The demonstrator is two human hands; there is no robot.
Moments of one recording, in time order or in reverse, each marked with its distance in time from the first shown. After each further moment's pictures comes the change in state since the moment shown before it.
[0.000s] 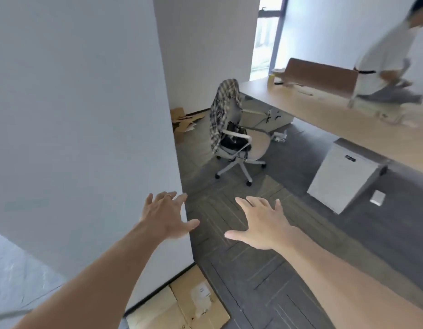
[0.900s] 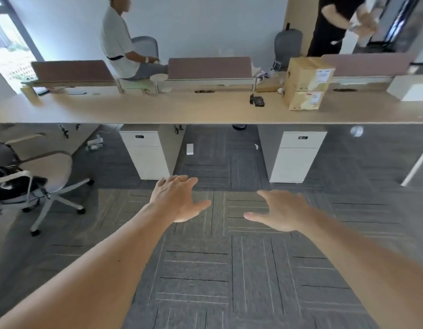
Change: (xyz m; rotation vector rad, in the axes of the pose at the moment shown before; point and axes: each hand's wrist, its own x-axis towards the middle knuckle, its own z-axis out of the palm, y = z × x) left_hand -0.161 0.702 0.031 0.160 -0.088 0.944; right_hand -0.537 0.483 0.067 0.275 0.038 0.956
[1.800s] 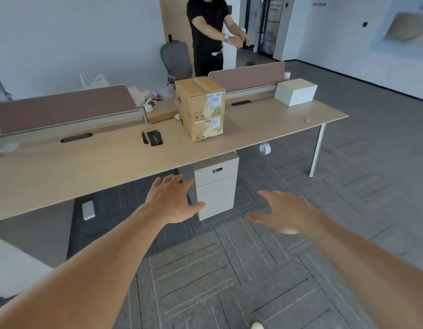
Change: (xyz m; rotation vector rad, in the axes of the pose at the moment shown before) left_hand 0.512 0.321 -0.067 0.151 0.000 0.507; right_hand 0.252 0.384 -0.150 0.210 0.042 0.477
